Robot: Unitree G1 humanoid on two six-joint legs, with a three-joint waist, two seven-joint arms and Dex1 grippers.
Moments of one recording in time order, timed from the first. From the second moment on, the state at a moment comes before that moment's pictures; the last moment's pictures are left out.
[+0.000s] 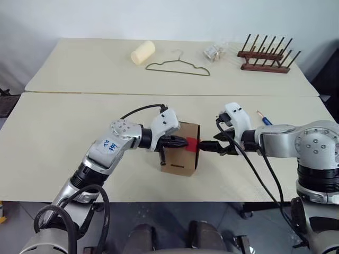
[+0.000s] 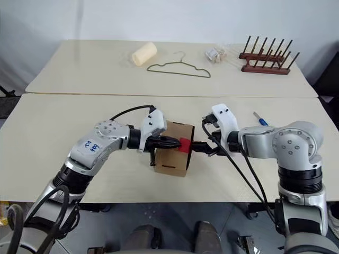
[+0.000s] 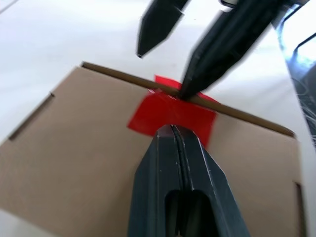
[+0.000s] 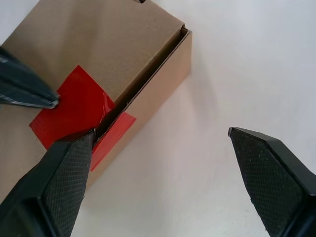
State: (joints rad) left arm -0.73 0.47 -0.34 -0.11 -0.26 0.72 -0.86; right arm -0.72 -0.62 -0.07 -0.27 1.18 1.59 -0.08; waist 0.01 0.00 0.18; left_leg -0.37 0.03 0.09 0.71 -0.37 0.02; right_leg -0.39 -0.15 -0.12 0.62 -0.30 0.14
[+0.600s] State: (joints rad) left arm -0.70 0.48 -0.35 -0.17 -0.27 0.78 -0.84; right arm -0.70 -0.74 -0.01 -0.27 1.13 1.57 0.03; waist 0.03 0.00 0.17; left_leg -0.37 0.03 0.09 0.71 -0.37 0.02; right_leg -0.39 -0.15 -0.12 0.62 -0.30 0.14
